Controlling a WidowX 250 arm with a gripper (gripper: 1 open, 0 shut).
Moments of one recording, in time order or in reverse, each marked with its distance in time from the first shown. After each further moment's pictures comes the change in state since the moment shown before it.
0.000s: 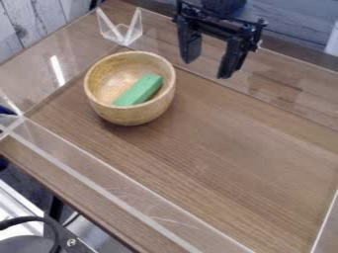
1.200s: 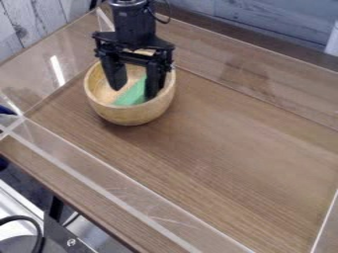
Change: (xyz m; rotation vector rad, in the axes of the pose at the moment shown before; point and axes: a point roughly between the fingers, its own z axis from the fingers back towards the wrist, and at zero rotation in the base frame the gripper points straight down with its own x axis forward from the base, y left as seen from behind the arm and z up) arm -0.033 0.084 -0.045 -0.061 -0.017 0.238
